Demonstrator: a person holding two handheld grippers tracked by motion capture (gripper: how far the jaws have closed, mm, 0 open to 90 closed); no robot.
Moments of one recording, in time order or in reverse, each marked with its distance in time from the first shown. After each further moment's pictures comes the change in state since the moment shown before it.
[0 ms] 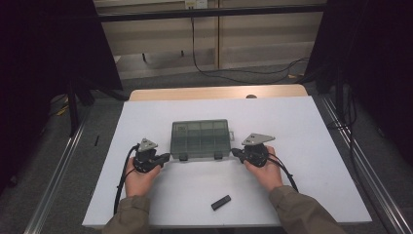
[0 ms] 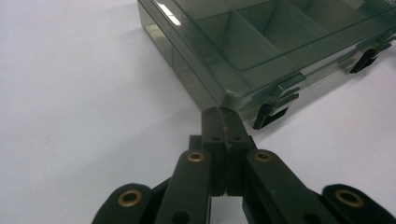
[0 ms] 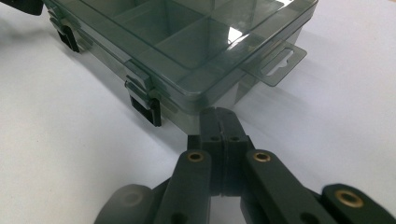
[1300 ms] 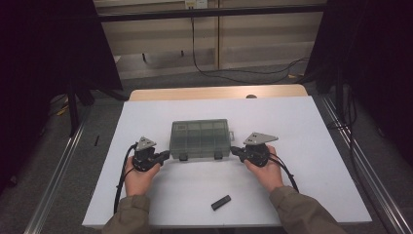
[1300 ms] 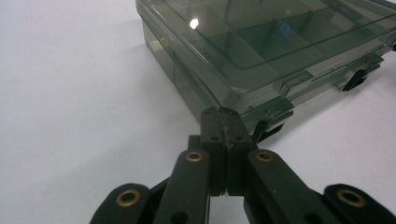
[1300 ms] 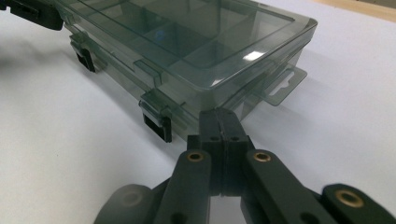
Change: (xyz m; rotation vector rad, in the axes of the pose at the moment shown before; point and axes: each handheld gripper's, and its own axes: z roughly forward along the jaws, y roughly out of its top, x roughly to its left) left arm -0.001 0.005 -0.004 -0.049 -0.001 -0.014; right arm 0.002 0.004 -0.006 -0.068 0.021 0.011
